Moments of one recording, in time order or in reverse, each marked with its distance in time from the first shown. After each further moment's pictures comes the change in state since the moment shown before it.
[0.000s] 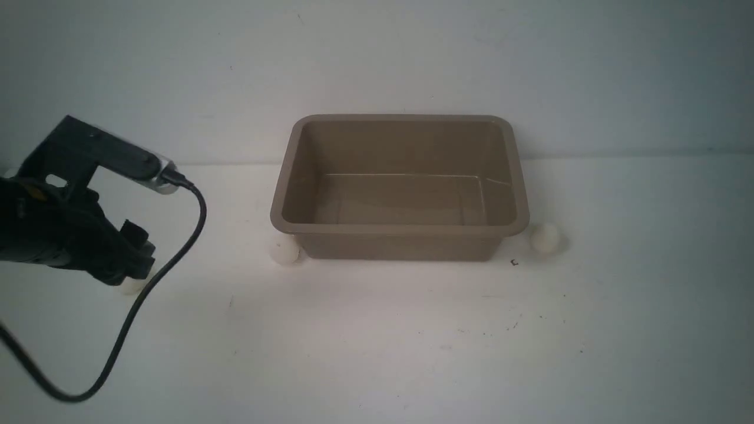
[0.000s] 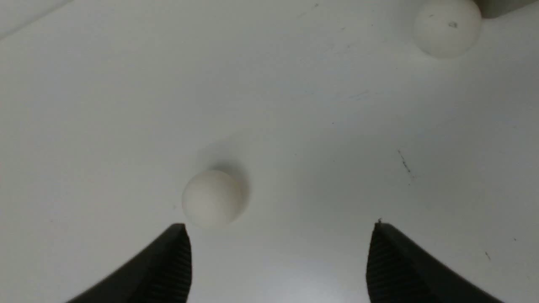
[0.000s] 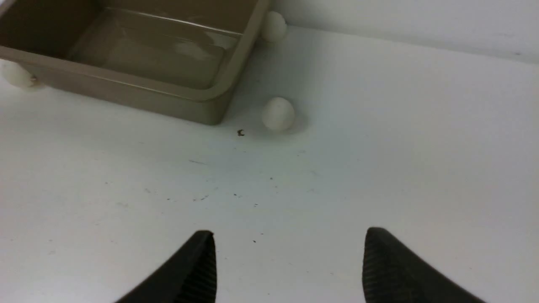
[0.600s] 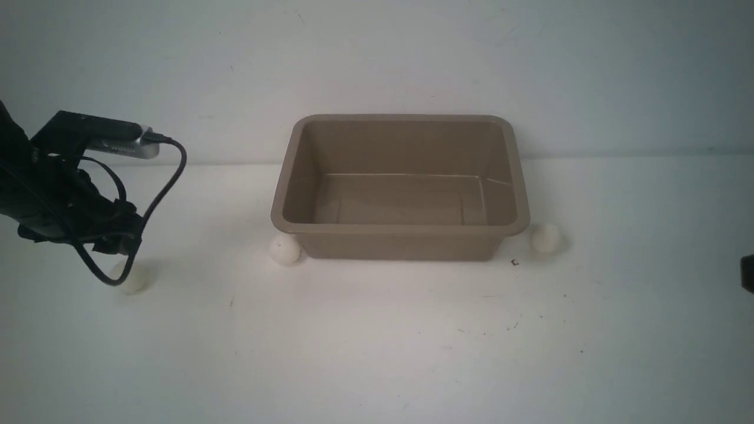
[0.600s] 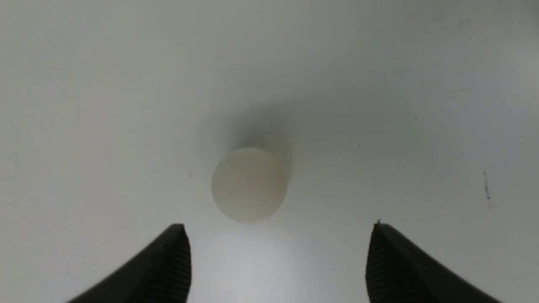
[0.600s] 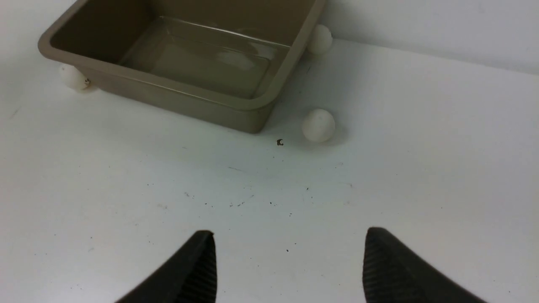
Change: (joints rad) right arm 0.000 0.000 0.000 0.085 0.002 -0.073; left arm 0.115 0.274 -0.272 -0.010 0.235 -0.141
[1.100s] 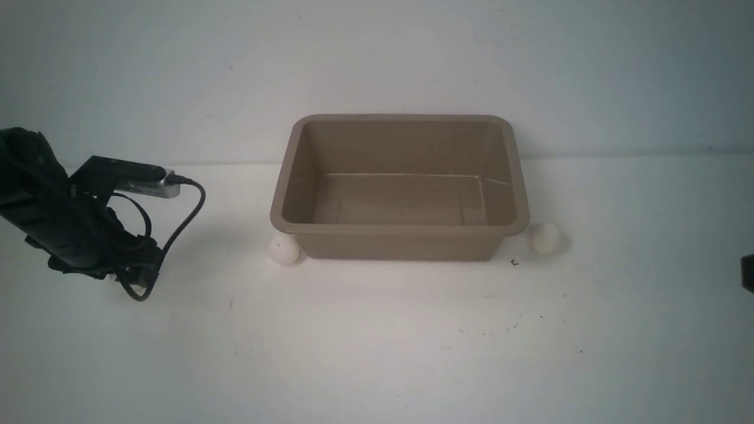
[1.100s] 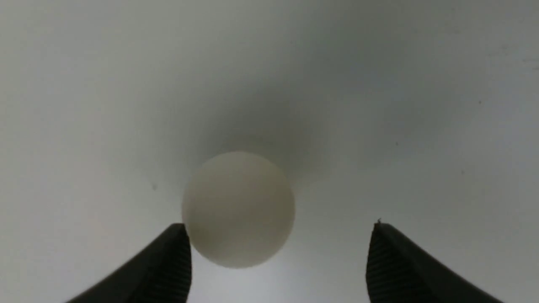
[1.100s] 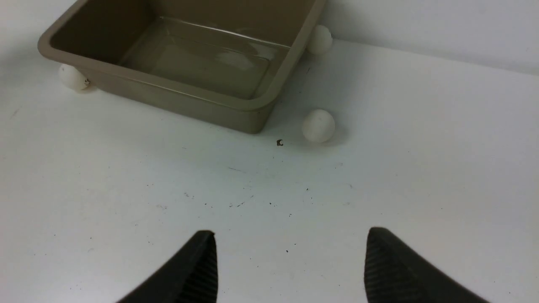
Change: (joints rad) right arm 0.000 0.000 0.000 0.003 0.000 -0.006; left arm 0.001 0.169 0.000 0.010 -0.094 0.010
